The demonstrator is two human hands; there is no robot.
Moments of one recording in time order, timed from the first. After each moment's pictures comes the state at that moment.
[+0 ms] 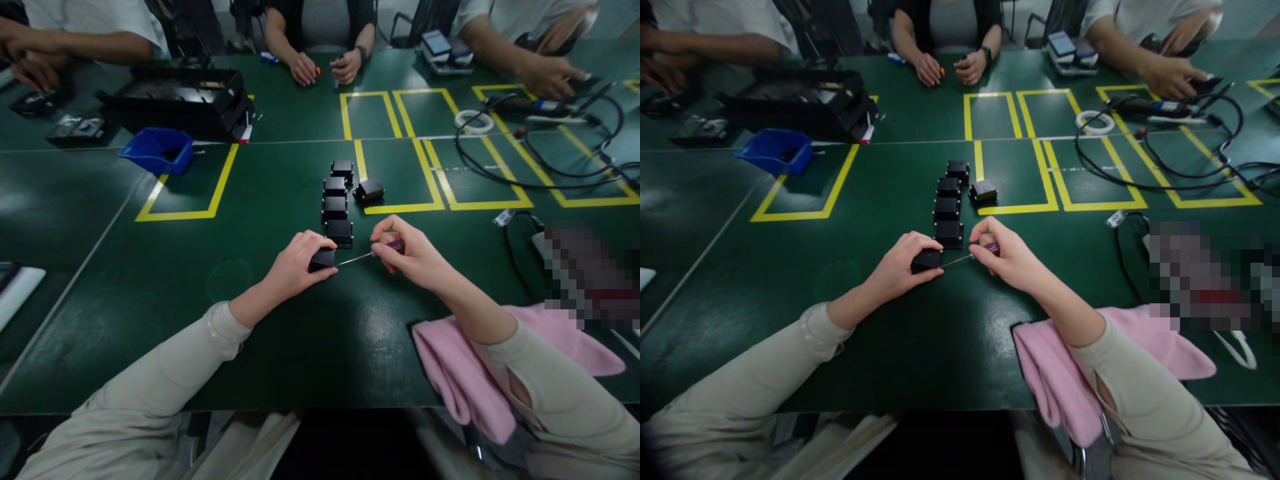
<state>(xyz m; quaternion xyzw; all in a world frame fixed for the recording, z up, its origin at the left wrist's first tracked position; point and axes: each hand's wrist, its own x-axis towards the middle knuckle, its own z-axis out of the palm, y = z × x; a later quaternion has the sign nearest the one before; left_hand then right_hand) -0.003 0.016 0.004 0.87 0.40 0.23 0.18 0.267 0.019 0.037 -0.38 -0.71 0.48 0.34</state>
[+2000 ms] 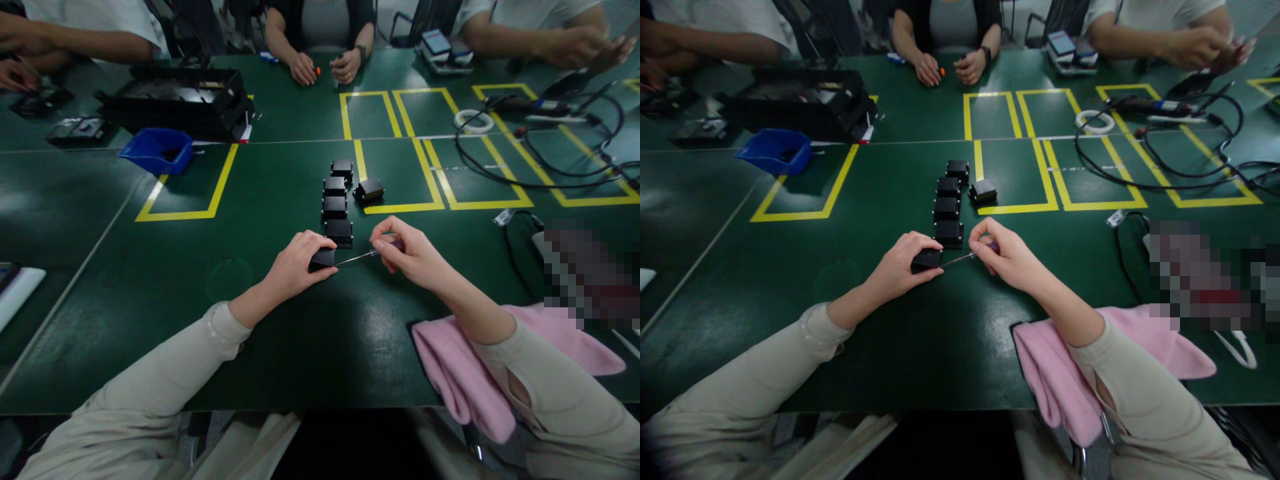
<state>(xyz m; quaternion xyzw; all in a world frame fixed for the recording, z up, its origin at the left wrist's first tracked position) -0.003 0.015 0.003 0.87 0.40 0.23 0.17 0.266 0.019 0.035 -0.38 -0.71 0.49 0.34</state>
